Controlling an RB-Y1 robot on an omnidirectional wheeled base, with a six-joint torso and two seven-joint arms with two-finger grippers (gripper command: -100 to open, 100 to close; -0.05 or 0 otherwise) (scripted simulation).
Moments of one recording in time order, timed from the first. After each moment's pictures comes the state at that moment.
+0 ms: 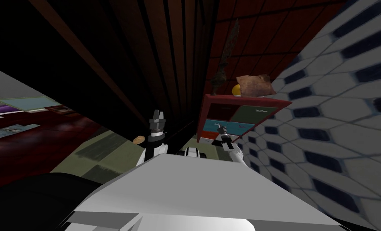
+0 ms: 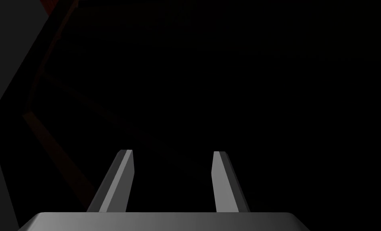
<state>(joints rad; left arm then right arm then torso) 0.53 -0.05 -0.01 -2.30 -0.11 -0.59 0.03 -0.16 -0.26 -0.30 -0.91 0.39 -0.72 2.31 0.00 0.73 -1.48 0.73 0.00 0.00</state>
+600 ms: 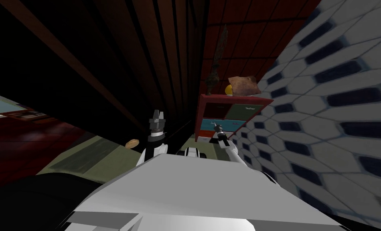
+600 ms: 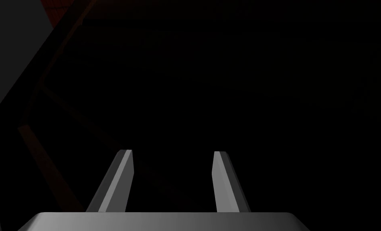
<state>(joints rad) 0.53 -0.05 -0.01 -2.30 -0.11 -0.59 0.03 -0.23 -0.27 -0.17 -0.83 0.29 -0.72 2.39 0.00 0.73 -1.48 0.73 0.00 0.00</state>
